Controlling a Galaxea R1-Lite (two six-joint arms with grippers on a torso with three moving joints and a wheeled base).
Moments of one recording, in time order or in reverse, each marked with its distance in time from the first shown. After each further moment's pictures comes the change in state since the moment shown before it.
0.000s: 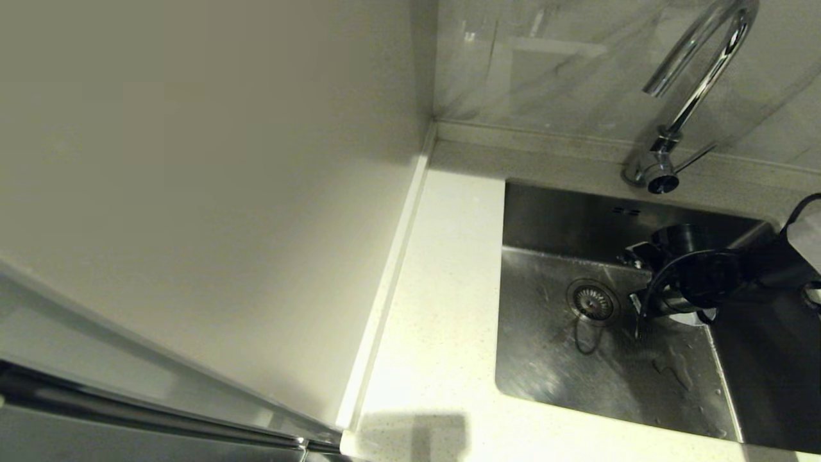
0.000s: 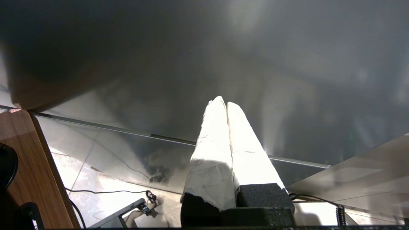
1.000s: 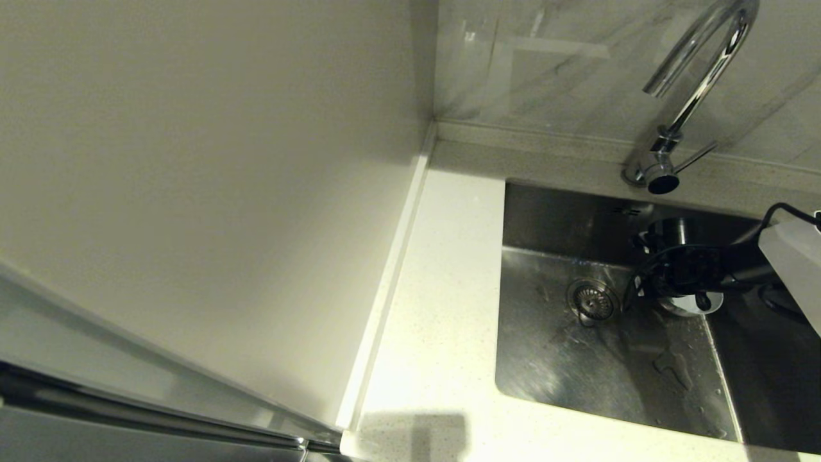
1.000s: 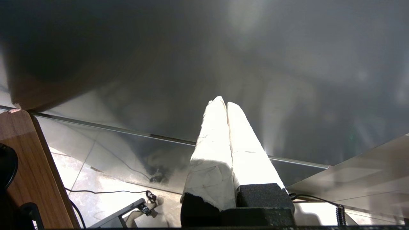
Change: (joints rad) left arm 0.000 0.000 0.000 0.000 0.000 0.000; right arm -0.043 0.171 -0.271 -0.001 -0.146 0.124
